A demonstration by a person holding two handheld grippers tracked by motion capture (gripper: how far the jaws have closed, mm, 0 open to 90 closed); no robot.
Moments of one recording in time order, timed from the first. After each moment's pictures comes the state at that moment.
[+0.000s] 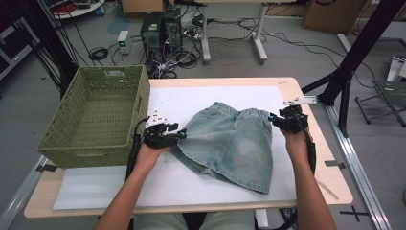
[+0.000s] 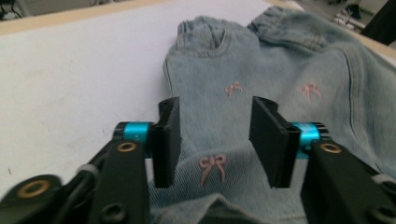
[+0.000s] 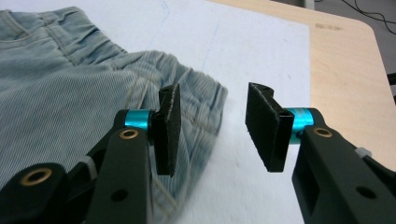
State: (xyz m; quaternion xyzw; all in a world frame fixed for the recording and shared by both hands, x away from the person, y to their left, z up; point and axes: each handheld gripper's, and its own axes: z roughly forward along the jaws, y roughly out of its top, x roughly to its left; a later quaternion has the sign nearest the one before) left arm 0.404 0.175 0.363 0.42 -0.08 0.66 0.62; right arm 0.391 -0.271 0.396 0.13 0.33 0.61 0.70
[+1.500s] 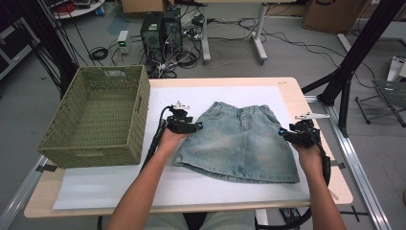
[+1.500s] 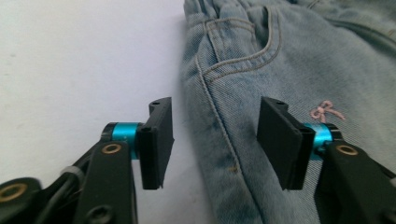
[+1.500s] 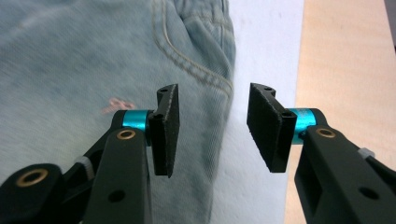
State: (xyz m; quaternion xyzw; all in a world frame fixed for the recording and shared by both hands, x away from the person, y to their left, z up) left arm 0.434 0.117 0.435 0.48 -0.01 0.66 0.58; right arm 0.416 -0.306 0.366 0.15 0.36 0.60 0.69
